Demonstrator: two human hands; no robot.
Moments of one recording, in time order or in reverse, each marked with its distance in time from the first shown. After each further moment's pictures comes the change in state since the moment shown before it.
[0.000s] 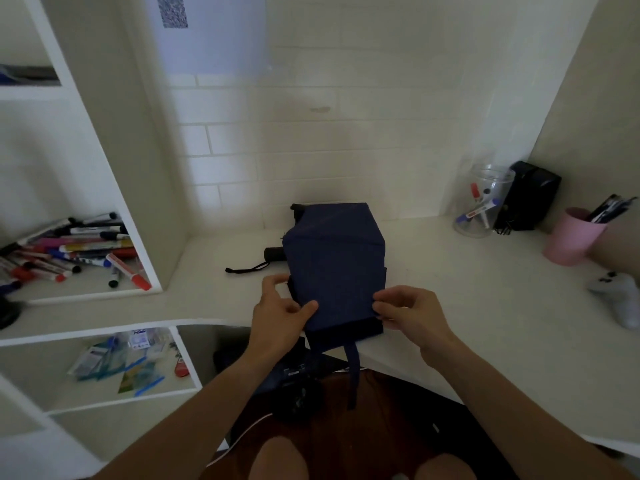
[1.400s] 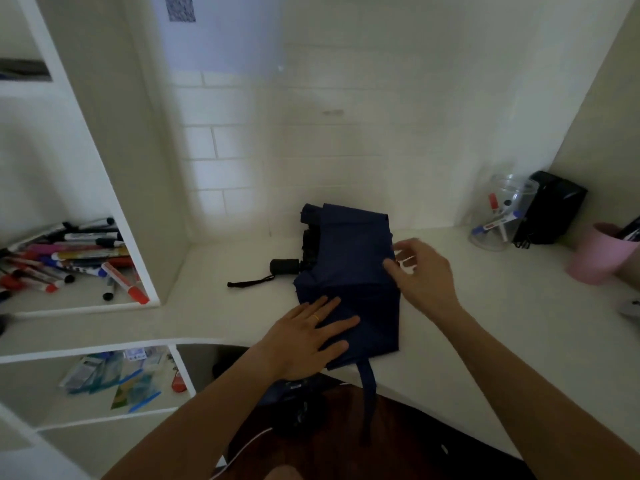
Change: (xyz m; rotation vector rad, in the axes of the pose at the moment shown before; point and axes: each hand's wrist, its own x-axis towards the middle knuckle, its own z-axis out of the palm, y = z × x) left_hand 0.055 -0.044 0.010 0.972 -0.577 0.625; right_hand 0.084 -0.034 0.011 -0.587 0.227 -0.481
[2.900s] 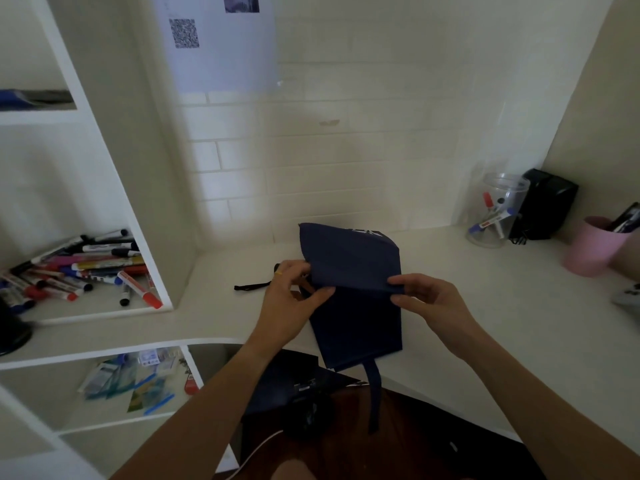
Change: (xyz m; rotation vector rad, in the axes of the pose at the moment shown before) left_hand -0.007 0.011 -0.058 -0.931 0.719 -0.195; right_hand -0.050 0.015 -0.027 0.689 -0.319 0.162
